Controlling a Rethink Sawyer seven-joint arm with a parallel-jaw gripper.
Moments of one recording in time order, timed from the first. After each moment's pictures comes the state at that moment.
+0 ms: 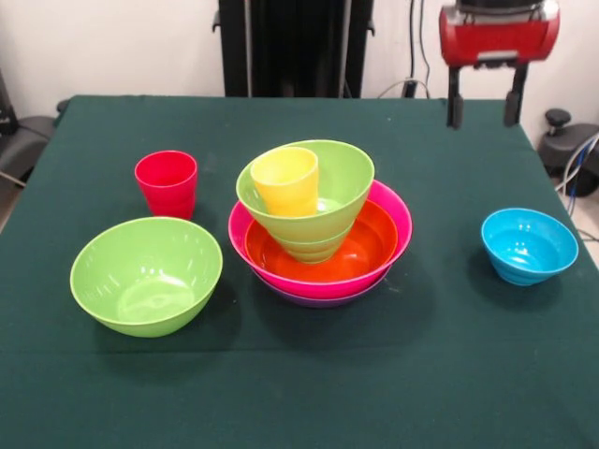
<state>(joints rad) -0.28 -0.80 0.39 1.74 -0.29 0.56 2.14</state>
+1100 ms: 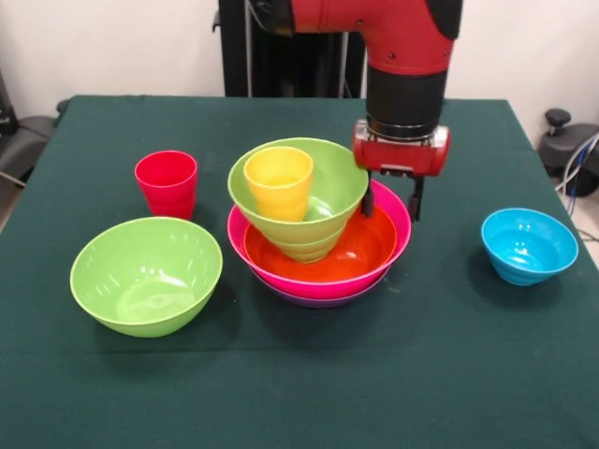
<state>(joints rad) -0.21 -0.51 0.16 1.64 -0.29 0.33 2.14</state>
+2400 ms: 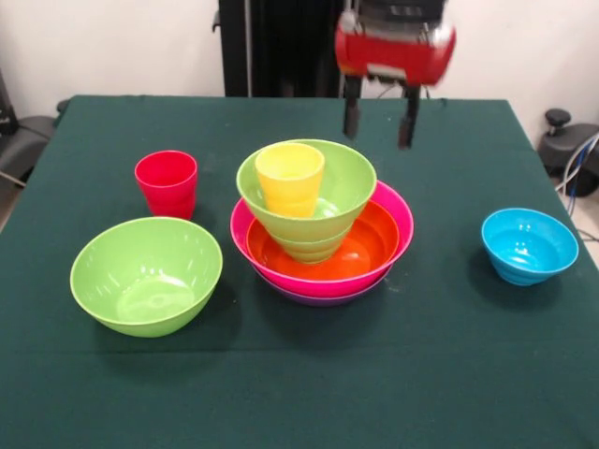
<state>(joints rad) -0.22 -0.79 0.11 1.65 -0.15 0.57 2.14</state>
